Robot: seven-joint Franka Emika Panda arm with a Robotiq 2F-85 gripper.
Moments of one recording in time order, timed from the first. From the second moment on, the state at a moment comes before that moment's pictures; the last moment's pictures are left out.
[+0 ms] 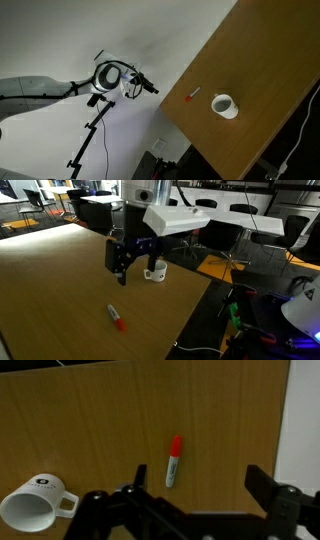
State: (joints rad) arm 0.10 0.09 0.18 -2.24 0.06 2.48 0.67
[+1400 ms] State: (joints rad) arm 0.26 0.51 -0.03 -2.00 0.00 2.62 0.85
